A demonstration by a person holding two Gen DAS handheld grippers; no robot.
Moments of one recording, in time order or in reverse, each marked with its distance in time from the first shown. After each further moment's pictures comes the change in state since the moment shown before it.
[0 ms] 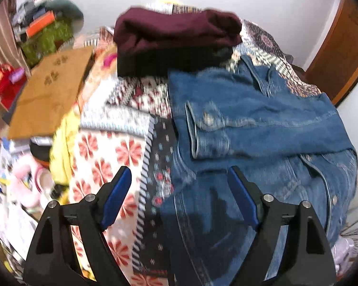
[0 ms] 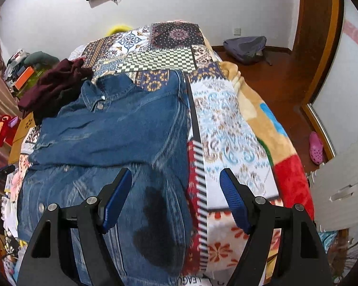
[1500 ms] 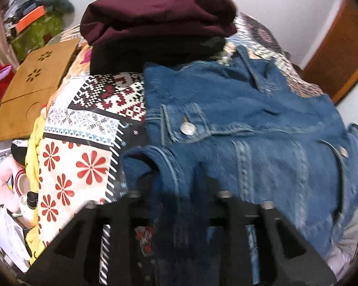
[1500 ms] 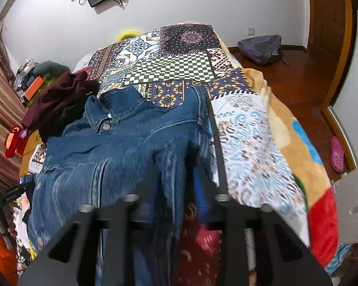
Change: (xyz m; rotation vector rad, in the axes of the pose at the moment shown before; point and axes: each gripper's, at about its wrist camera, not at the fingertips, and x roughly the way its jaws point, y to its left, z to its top) left arm 0.045 -0.031 0.022 0.019 0.010 -0.039; right arm 0.031 0.005 0.047 0.016 -0.049 0.103
